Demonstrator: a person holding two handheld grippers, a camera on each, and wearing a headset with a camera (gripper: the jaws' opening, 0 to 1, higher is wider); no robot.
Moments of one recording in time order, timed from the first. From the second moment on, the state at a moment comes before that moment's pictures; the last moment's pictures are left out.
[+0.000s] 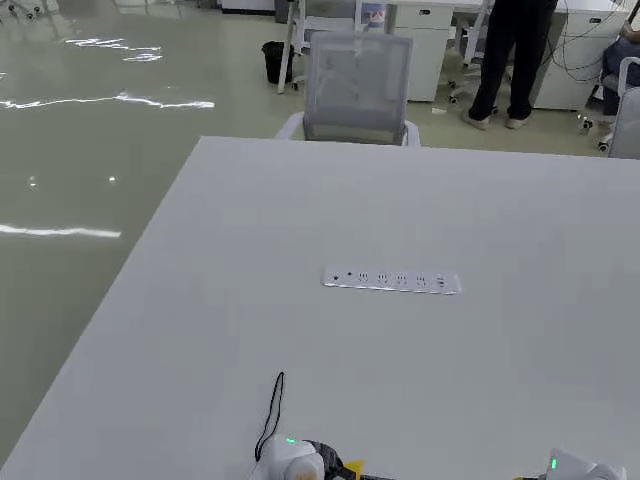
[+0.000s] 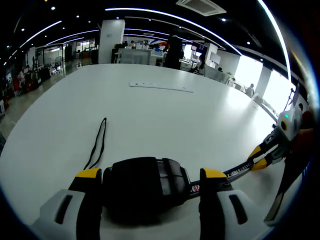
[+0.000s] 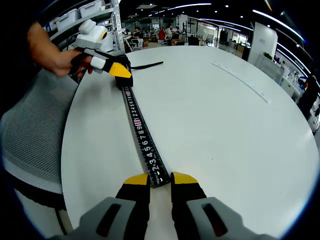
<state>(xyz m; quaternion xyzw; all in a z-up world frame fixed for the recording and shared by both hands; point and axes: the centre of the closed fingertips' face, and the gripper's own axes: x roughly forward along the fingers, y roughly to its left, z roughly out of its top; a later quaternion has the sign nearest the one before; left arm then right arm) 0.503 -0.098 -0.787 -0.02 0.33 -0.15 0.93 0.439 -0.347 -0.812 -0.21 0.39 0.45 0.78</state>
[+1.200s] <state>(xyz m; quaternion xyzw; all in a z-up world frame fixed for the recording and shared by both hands) 0.506 -0.092 -0.794 -0.03 0.34 -0.11 0.93 0.440 -0.348 -0.814 -0.21 0.38 0.45 0.78</state>
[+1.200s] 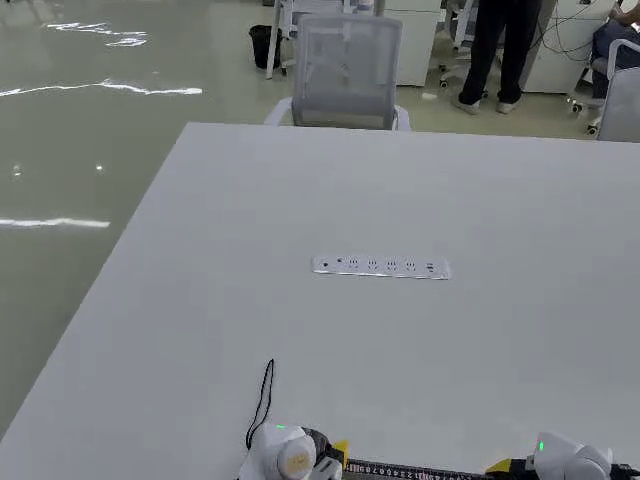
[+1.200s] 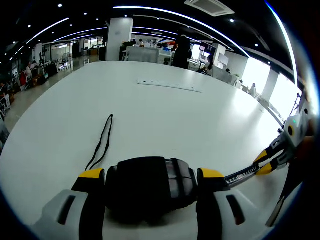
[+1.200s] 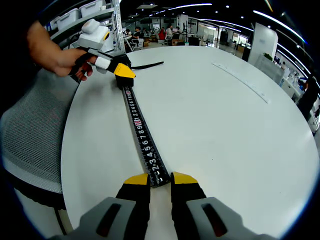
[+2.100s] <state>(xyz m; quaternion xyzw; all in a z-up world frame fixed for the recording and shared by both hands) 0.503 -0.093 -0.799 0.03 0.35 -0.15 0.92 0.440 -0.346 -0.812 -0.23 0.39 0.45 0.77</state>
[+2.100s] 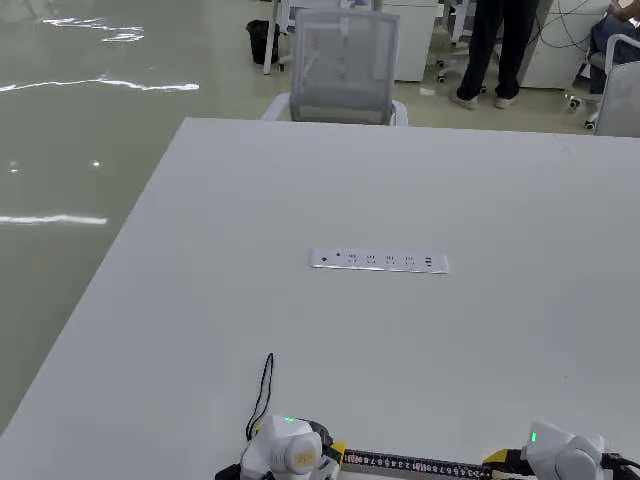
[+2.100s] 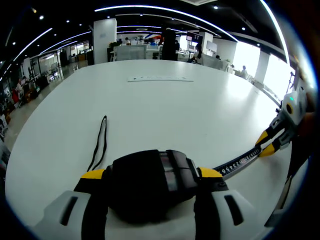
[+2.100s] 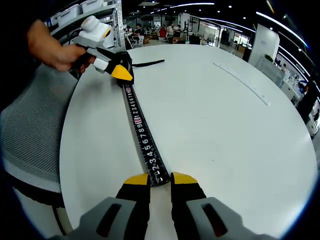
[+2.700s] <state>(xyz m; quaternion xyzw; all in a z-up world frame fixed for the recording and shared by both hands) 0.502 -0.093 -0.797 0.03 0.35 -0.16 0.92 0.441 -0.342 -0.813 -0.23 0.38 0.45 0.78</state>
